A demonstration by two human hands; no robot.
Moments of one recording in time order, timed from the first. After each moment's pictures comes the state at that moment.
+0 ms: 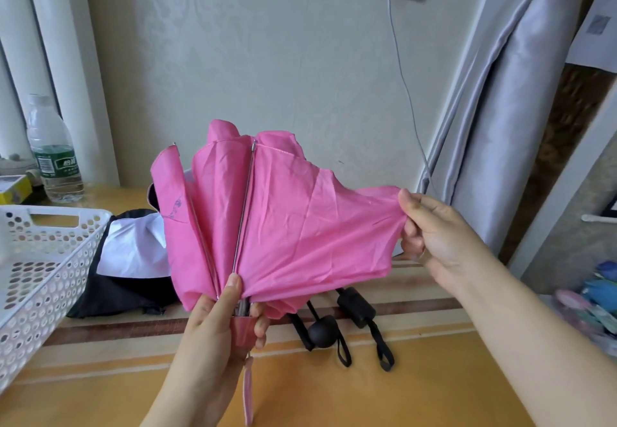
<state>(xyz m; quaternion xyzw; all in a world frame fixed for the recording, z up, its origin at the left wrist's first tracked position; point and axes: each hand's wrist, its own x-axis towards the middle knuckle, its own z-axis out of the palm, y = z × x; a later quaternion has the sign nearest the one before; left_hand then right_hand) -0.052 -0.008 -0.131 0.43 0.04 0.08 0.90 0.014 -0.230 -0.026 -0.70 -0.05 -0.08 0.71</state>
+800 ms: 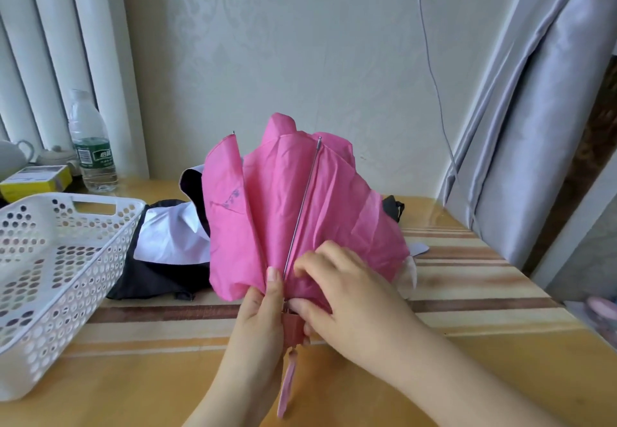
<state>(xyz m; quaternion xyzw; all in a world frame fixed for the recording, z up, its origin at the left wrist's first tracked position) -0.058 -0.024 -0.132 0.49 0.08 0.09 0.86 -0.042 -0.138 -0.073 -0.91 -0.36 -0.16 0.14</state>
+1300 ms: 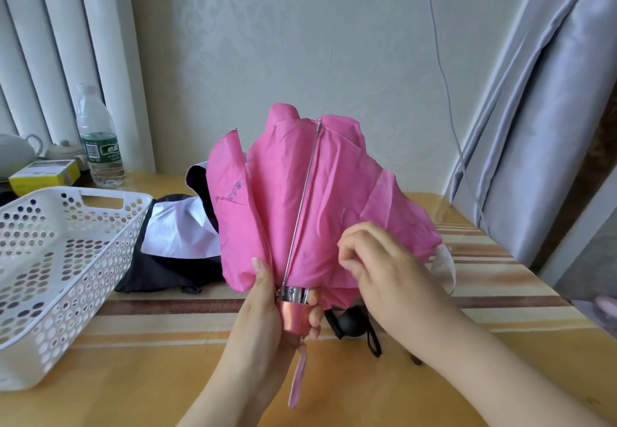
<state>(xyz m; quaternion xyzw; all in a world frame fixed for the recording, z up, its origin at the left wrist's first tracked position) -0.057 -0.020 -0.127 0.42 -0.01 0.02 0.91 -0.019 -0.166 -0.080 -0.85 -0.38 -0.29 0.20</state>
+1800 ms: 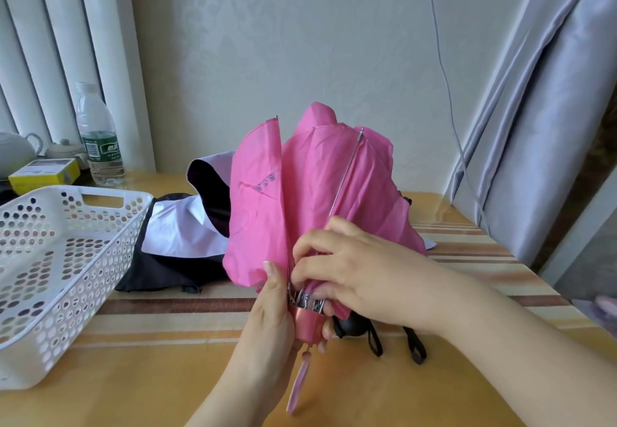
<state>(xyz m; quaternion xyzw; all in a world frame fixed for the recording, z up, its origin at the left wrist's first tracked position) -0.057 -0.024 -0.132 0.56 -0.02 0.06 0.83 -0.008 -0.149 -0.047 -0.84 -0.54 -0.10 0.05</state>
